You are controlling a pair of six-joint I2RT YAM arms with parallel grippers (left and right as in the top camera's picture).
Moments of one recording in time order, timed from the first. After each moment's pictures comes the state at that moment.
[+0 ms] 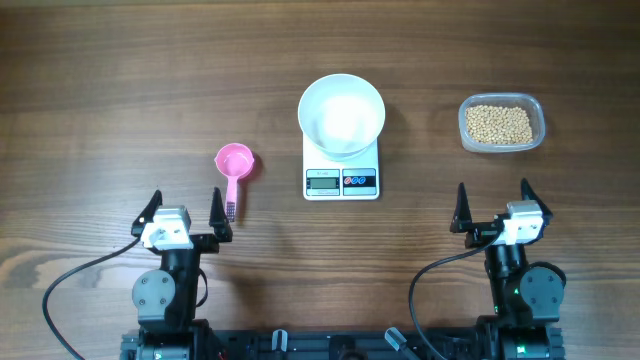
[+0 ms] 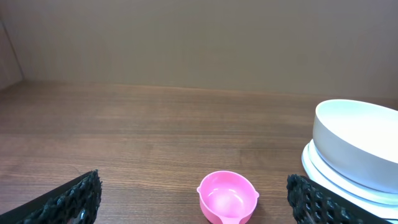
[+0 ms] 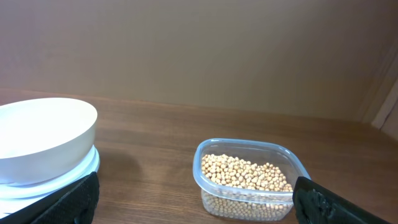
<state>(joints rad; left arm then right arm) 0.02 0.01 0.01 -0.08 0.00 -0.05 0.01 0.02 0.01 0.00 -0.03 -0.09</state>
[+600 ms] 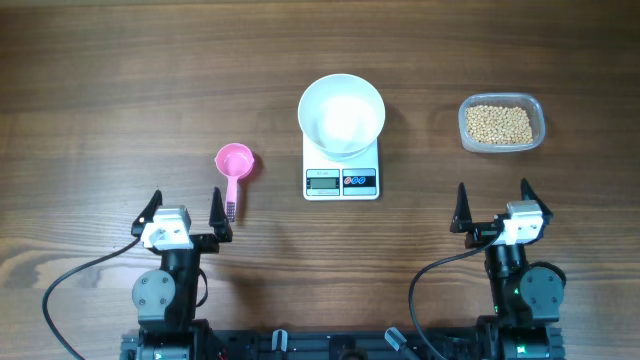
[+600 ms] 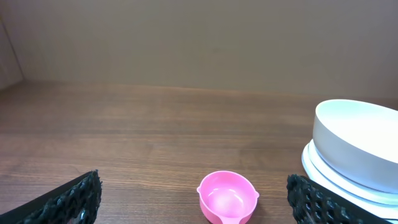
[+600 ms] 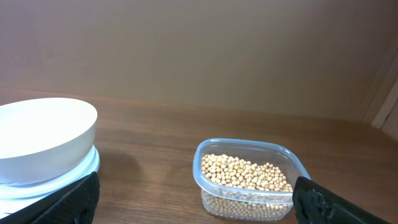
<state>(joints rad) 0.02 0.01 0.01 -0.08 0.00 -0.05 0.01 0.02 0.01 0.00 -0.03 -0.09</state>
